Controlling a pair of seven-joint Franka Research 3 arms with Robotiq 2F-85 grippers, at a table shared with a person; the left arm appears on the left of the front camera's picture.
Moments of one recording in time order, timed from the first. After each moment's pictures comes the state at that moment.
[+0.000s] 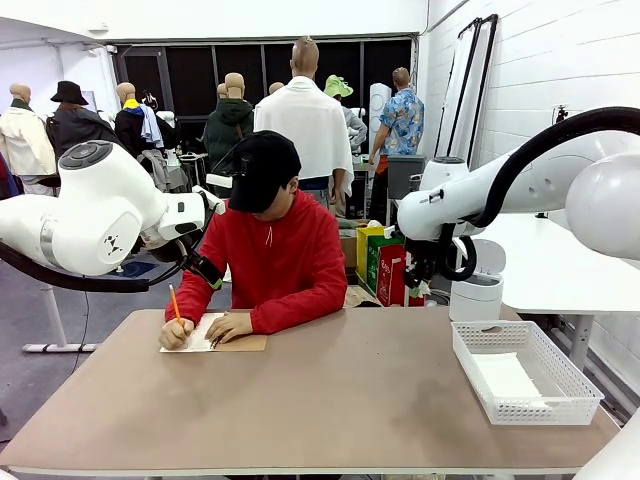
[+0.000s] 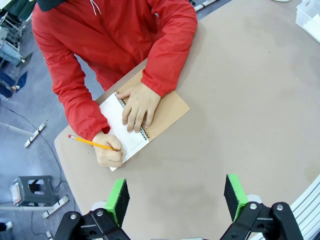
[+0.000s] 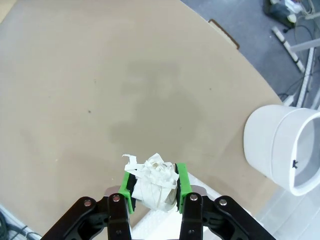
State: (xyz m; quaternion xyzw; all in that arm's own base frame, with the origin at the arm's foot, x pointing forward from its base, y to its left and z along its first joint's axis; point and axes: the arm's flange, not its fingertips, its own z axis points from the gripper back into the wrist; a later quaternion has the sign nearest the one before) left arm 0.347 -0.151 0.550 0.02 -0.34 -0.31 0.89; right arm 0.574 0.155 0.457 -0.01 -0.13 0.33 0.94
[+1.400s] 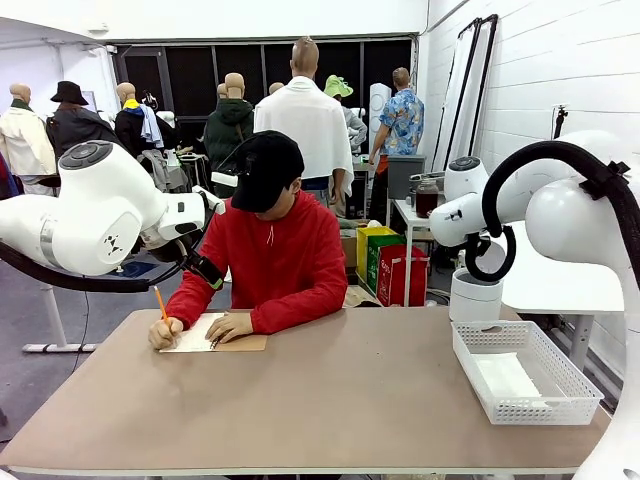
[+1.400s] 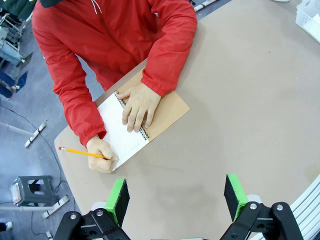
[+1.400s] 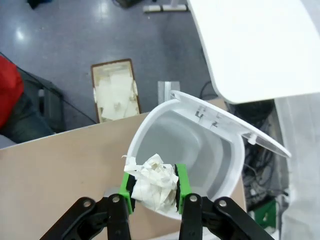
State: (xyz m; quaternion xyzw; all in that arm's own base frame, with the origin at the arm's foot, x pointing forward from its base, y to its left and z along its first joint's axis) left arm 0.347 -0.151 0.550 0.02 -0.34 -0.31 0.89; right arm 0.692 0.041 0.454 -0.09 -0.24 -0.11 0.96
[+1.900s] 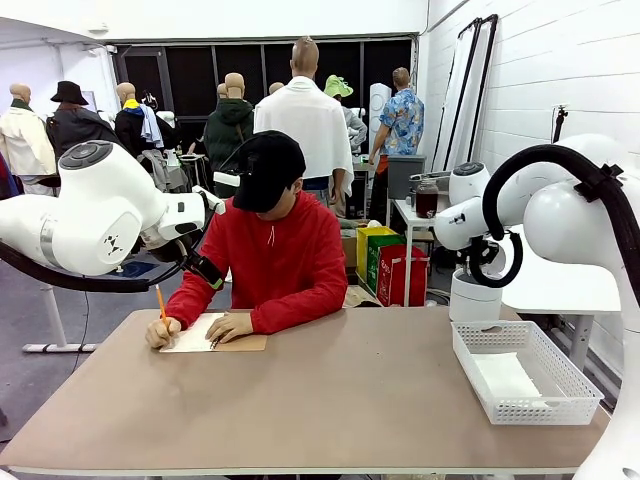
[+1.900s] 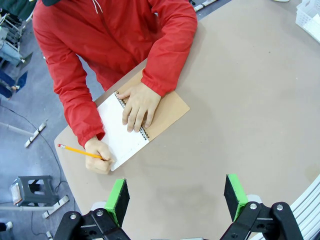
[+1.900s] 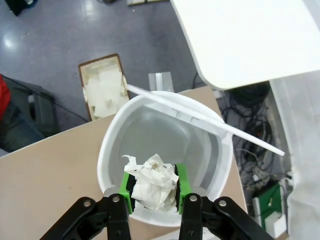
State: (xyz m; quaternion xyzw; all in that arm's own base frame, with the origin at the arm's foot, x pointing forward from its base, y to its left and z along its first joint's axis) left arm 0.347 -0.151 0.550 0.02 -0.34 -0.31 0.89; right arm 0.694 0.021 0.439 -0.10 -0.22 -0.16 0.96
